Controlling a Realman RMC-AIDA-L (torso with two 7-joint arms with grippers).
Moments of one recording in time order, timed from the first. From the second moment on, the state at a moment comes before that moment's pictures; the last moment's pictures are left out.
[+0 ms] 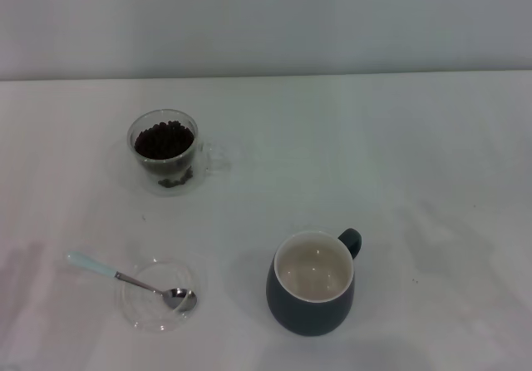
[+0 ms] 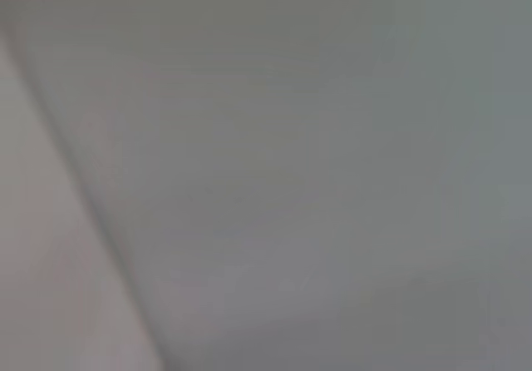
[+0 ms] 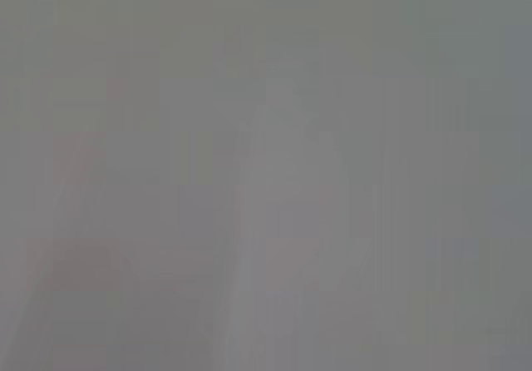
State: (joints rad) left arm -0.18 -2.08 0.82 -0.08 0.86 1.63 -1.43; right arm 0.13 1.95 -1.86 0.00 0.24 -1.87 0.28
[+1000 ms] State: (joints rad) left arm -0.26 -2.08 0.95 -0.07 0.90 1.40 -1.47; right arm 0.14 1.96 -1.85 0.00 0.24 -1.92 0.29
